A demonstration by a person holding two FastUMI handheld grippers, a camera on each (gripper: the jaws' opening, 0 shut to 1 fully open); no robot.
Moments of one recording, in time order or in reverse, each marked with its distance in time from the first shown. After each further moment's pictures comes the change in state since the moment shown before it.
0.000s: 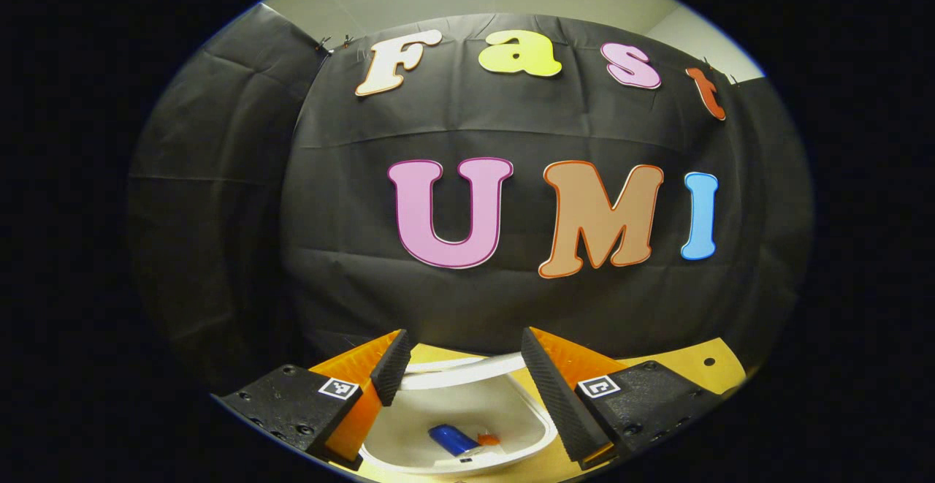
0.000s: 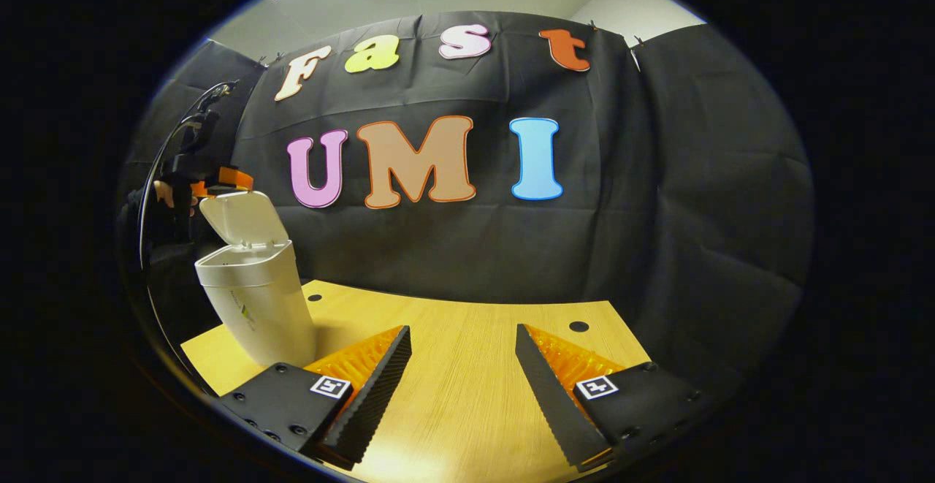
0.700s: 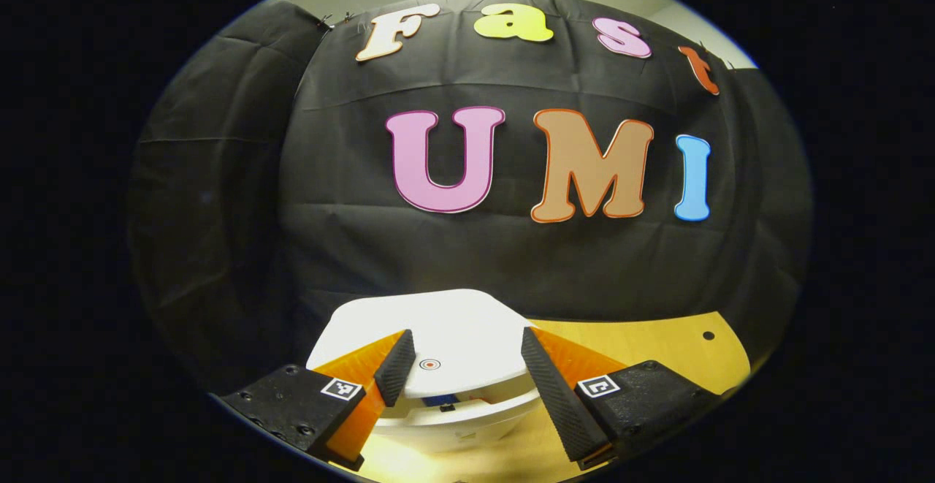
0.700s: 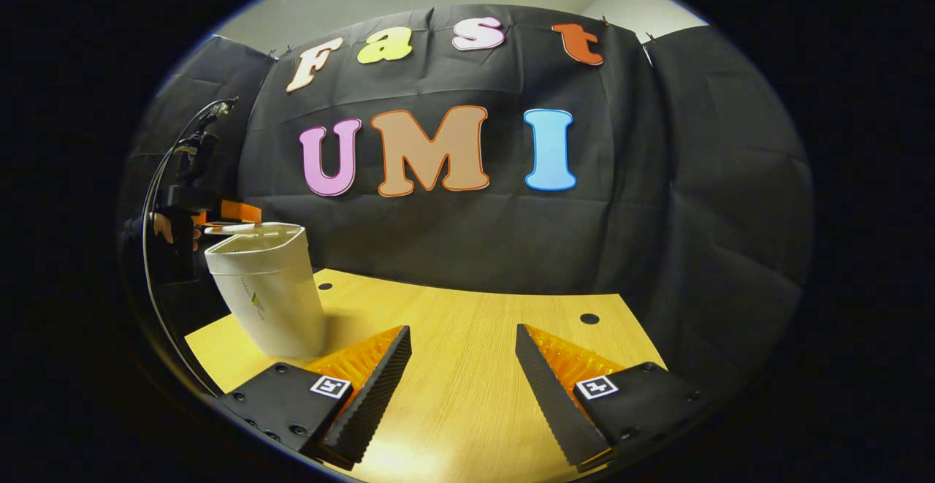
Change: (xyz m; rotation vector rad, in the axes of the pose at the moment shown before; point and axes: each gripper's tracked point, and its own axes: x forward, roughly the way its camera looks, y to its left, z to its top) left arm -0.022 -0.010 -0.089 0.013 0.139 -0.001; right arm -0.005 0.013 -0.015 -0.022 0.040 0.032
